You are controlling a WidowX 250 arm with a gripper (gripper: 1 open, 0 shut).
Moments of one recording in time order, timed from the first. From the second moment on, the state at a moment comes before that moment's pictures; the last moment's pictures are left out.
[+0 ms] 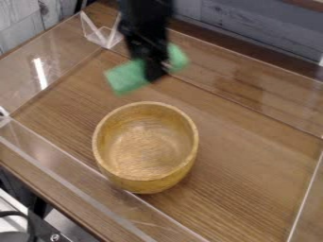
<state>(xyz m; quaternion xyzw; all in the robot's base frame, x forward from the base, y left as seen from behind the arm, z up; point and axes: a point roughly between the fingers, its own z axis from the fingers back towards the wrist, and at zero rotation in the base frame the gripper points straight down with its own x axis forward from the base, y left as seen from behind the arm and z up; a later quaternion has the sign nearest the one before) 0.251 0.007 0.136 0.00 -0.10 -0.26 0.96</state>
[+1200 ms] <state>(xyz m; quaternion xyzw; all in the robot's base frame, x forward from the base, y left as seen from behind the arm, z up) 0.222 -0.118 0.080 0.00 -0.13 -0.33 0.94</state>
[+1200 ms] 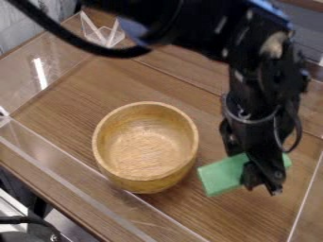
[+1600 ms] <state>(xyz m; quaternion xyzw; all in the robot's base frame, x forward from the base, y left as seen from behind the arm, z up) 0.227 -0.122 0.054 -0.01 -0.13 -0.31 0.94</state>
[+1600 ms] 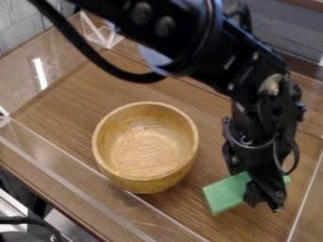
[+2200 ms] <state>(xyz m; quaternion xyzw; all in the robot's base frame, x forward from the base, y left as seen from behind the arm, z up) 0.235 -0.112 0.044 -0.03 -0.12 -0.26 0.96</state>
